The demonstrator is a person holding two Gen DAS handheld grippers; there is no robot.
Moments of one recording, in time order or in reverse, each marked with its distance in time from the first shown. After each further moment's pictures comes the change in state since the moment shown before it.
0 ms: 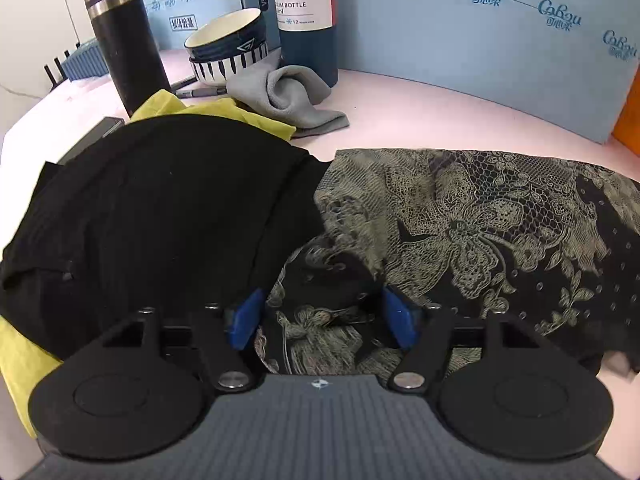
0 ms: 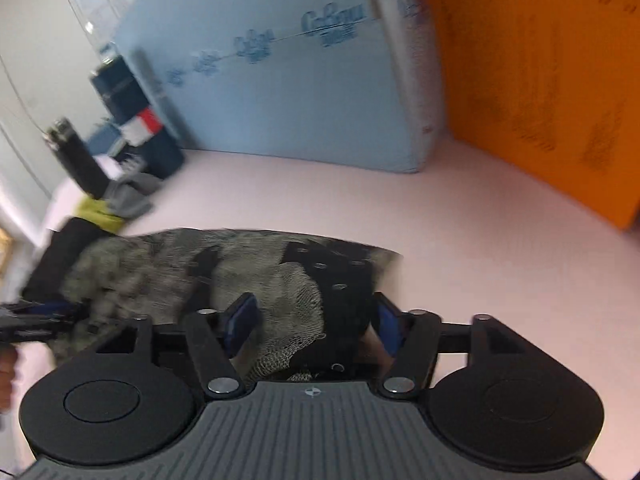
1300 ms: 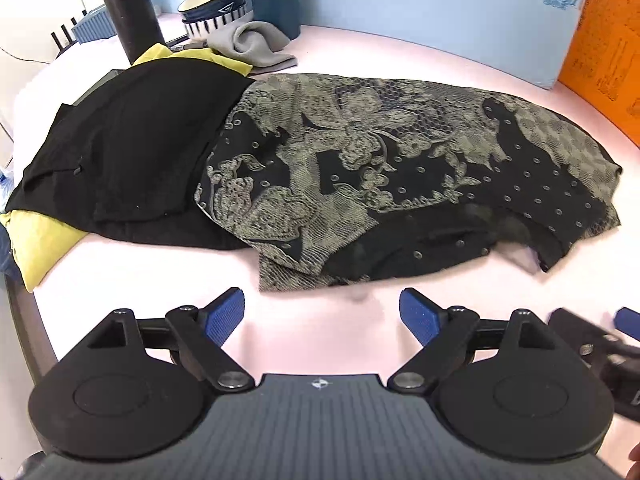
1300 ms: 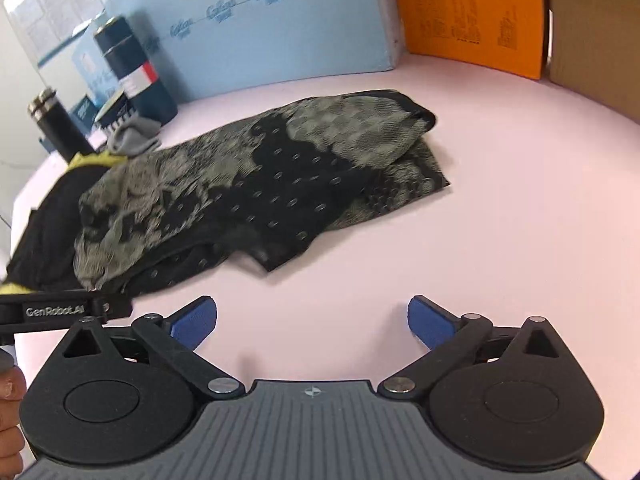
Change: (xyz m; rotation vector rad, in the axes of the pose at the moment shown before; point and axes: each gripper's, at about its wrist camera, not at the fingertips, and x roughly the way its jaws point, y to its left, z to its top) left arm -0.068 -0.071 -0.055 -0.037 0.126 -0.009; right arm -0.062 0.123 -0.117 0.170 0.047 -0.139
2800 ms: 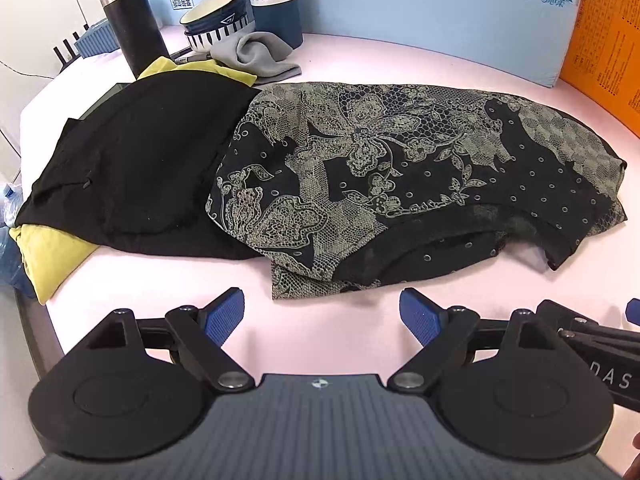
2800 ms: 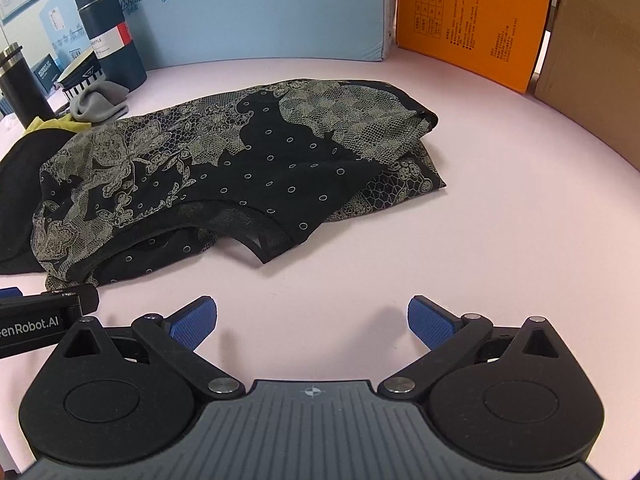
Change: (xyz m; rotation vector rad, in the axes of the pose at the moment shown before) left arm 0.000 0.006 0.004 0.024 -0.019 0.040; right arm 0.016 0.029 0.007 -0.048 0.060 -0.196
